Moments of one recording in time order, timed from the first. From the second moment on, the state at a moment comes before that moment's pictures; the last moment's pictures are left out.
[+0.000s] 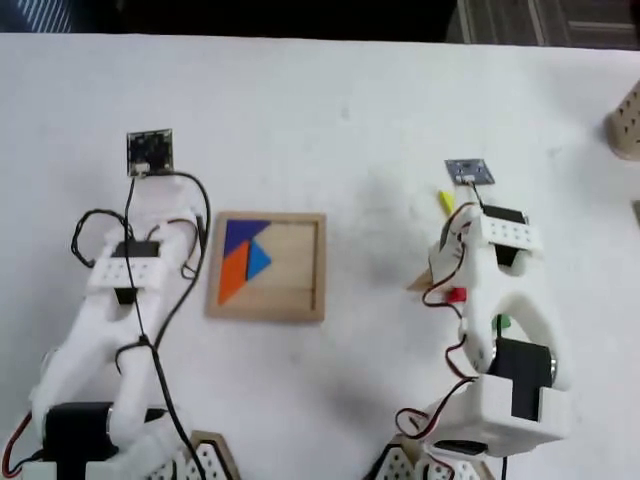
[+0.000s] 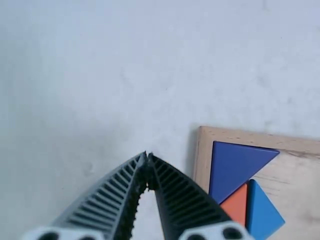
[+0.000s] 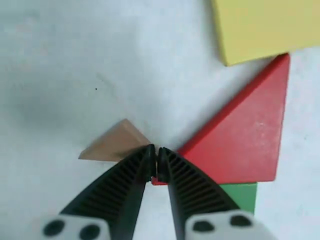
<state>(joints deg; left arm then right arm) -7.3 -16.9 53.8 26.2 5.4 8.4 2.7 32.3 58.4 20.6</state>
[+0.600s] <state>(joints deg) -7.3 -16.9 53.8 26.2 5.4 -0.9 -4.5 39.0 63.4 23.4</state>
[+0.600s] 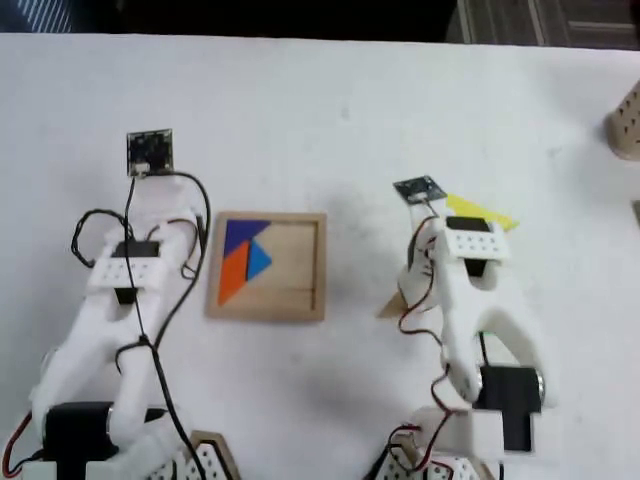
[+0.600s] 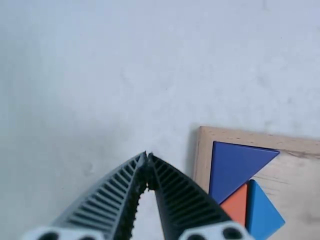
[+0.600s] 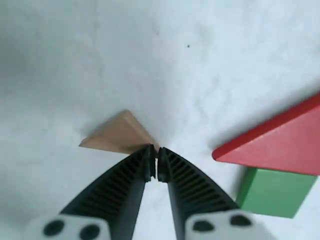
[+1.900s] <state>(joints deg) -7.3 -16.4 53.8 26.2 5.4 -10.7 -5.0 43.0 62.5 81.9</state>
